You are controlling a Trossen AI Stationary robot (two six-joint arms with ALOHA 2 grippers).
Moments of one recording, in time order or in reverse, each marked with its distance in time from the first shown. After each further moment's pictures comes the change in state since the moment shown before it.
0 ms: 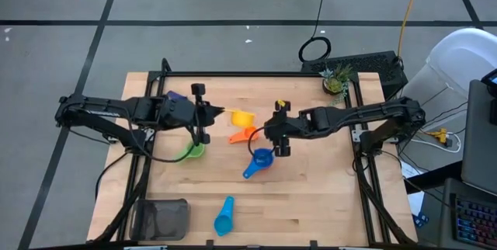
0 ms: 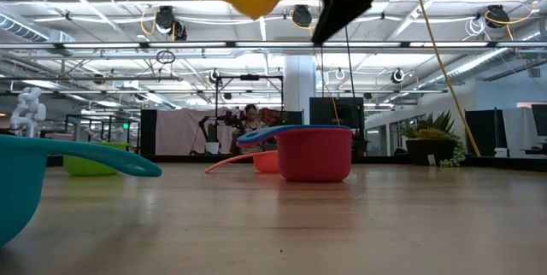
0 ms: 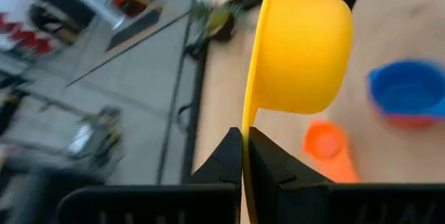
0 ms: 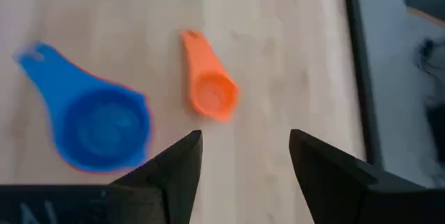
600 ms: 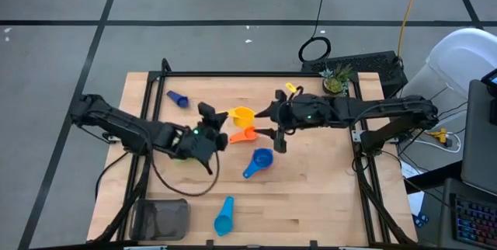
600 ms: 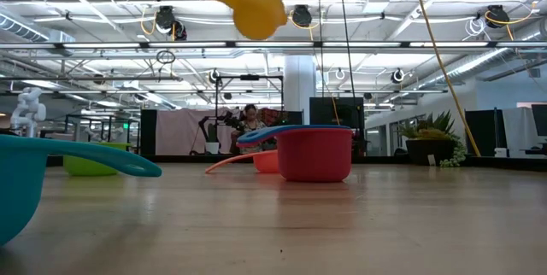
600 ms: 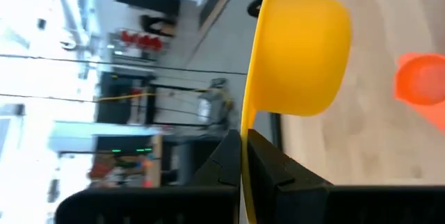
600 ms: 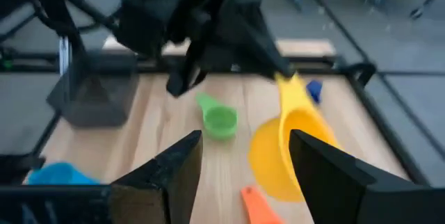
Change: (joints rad) left arm -0.224 0.229 0.000 0.111 -0.574 0.255; right arm -0.027 -0.132 0.002 0.408 -0.271 0.132
